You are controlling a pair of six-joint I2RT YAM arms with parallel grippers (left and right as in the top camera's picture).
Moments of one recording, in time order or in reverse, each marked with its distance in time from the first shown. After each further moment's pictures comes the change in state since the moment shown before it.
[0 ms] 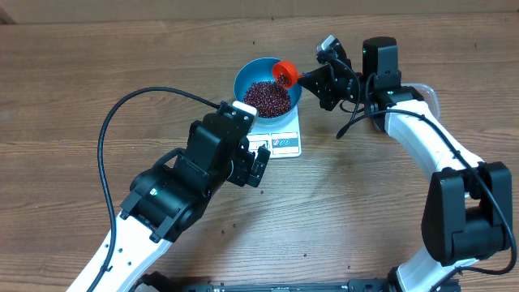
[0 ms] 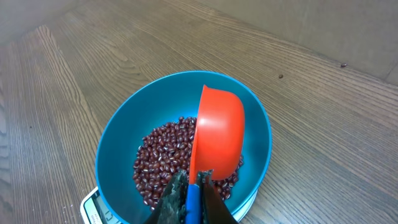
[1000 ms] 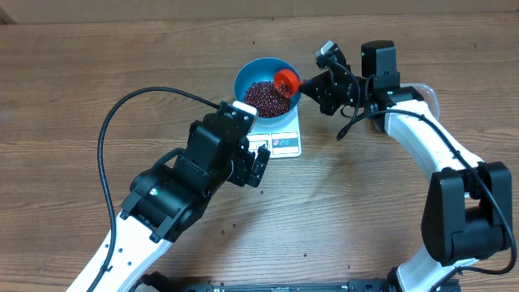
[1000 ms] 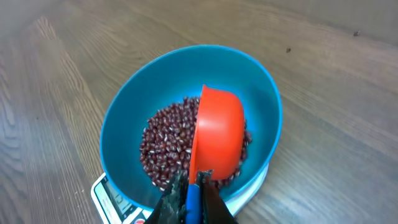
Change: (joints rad) left arm 0.000 0.000 0.000 0.000 0.000 0.000; right arm 0.005 0.000 0.000 -0.091 0.019 0.014
